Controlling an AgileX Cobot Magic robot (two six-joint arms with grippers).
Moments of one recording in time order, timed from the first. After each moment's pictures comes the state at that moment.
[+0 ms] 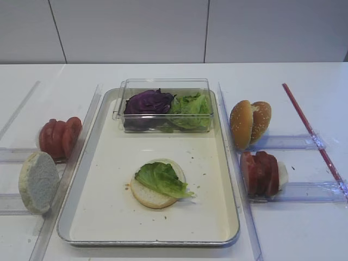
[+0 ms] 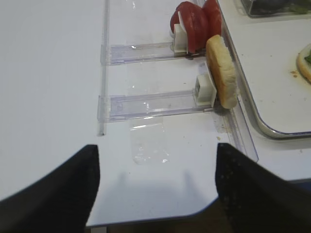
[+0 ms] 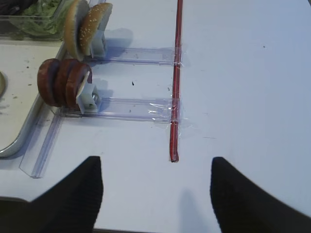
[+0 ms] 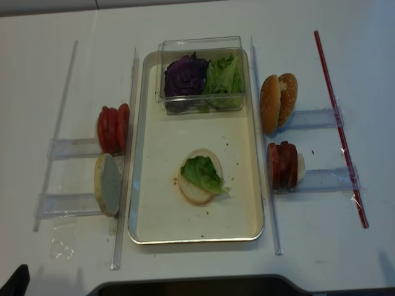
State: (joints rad) left arm -0.03 -0.02 -0.49 0.03 1.17 -0.05; right arm 0.06 -0.02 -0.46 0.08 1.13 -0.04
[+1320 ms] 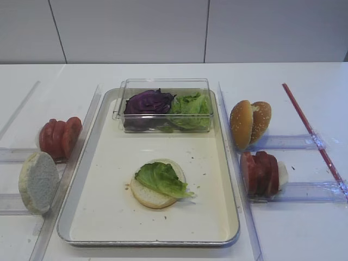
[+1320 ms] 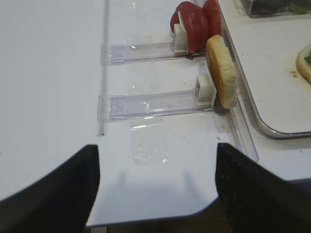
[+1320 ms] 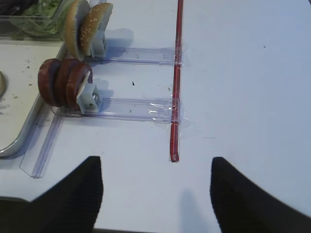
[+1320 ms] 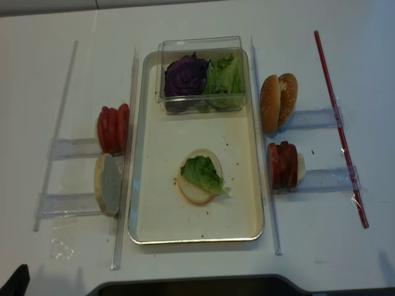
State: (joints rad) left arm -0.03 -0.02 -0.49 0.03 1.17 -0.05; right arm 0.06 -0.02 -0.46 0.08 1.13 -0.04
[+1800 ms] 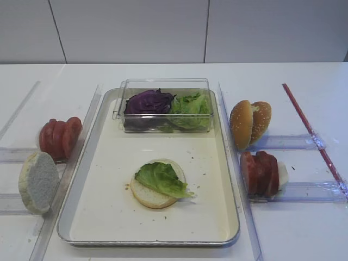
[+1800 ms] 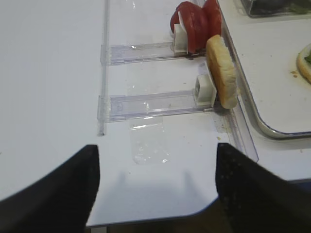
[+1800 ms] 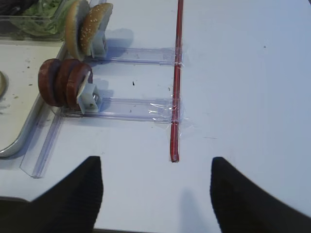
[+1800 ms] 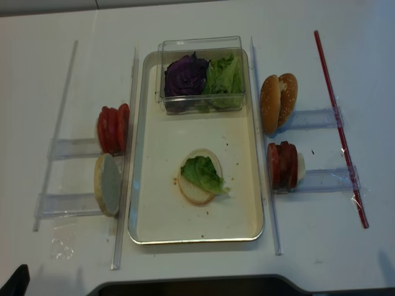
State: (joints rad) left arm -0.03 -0.02 -0.49 0.03 1.17 -0.05; right arm 0.06 -0.02 -0.46 0.08 1.13 -0.04
